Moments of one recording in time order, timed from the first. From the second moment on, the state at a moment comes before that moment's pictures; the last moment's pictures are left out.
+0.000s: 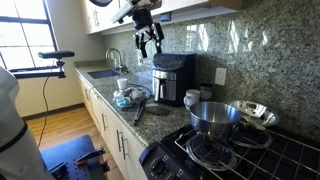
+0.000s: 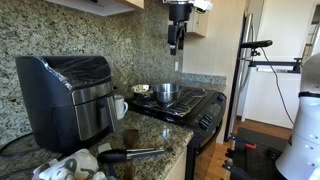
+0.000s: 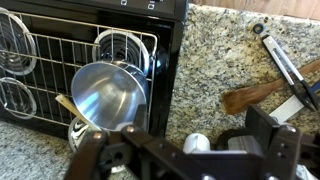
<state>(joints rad) 0.03 -0.42 0.15 -2.26 -0.21 1.95 0.09</state>
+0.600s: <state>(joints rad) 0.08 -0.20 0.15 -2.33 -0.21 2.14 0.02</state>
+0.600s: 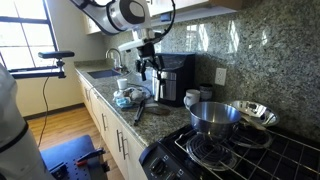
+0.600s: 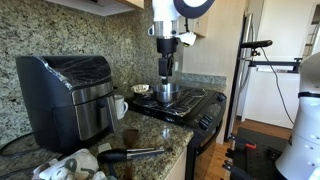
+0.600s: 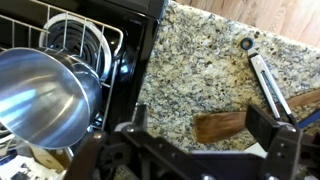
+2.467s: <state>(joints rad) 0.18 0.21 0.19 -2.34 -0.18 2.24 -0.34</state>
